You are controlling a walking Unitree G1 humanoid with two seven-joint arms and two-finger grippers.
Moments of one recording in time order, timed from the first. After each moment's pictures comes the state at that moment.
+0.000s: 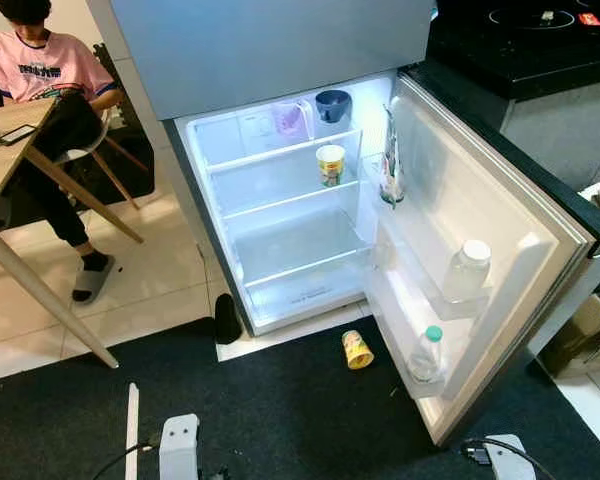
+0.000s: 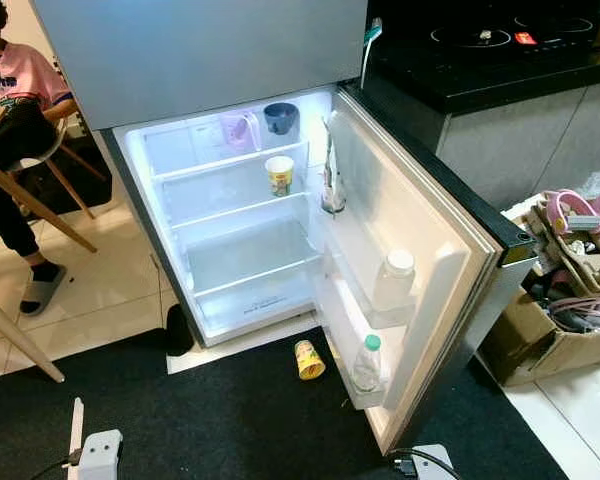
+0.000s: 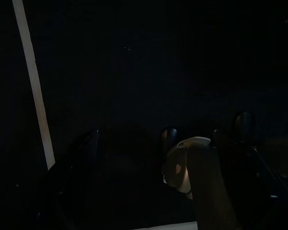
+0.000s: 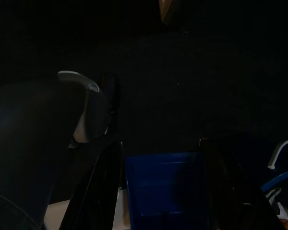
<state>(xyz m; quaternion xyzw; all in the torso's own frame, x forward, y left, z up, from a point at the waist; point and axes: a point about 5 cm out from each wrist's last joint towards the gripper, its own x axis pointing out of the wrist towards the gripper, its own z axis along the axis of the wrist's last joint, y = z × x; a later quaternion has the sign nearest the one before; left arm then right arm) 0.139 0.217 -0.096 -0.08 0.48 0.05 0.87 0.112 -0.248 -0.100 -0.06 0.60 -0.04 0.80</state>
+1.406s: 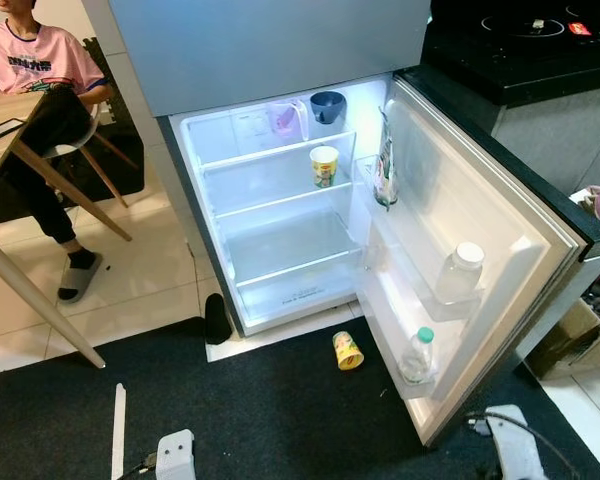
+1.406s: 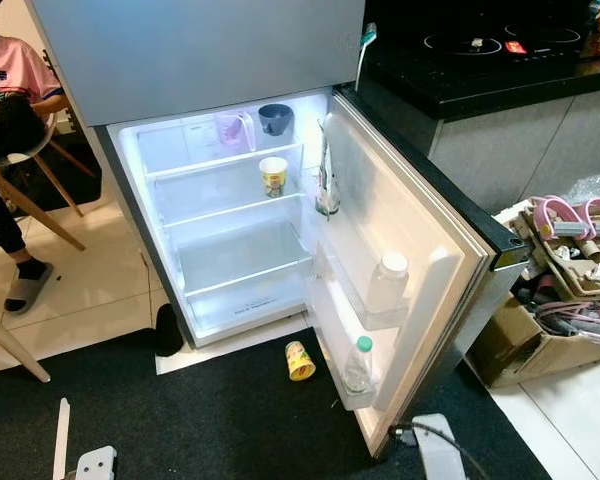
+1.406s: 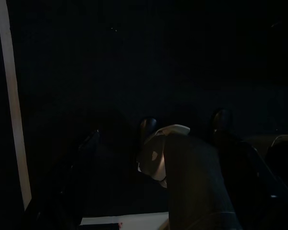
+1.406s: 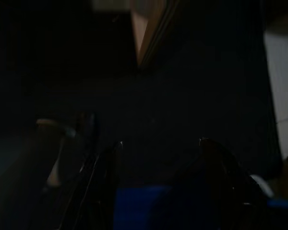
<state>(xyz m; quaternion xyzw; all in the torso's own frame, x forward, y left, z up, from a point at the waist) 0.123 0.204 -0.103 -0.14 0.49 0.08 0.86 0.172 -0.265 -0.072 -0.08 0.52 -0.02 0.85</state>
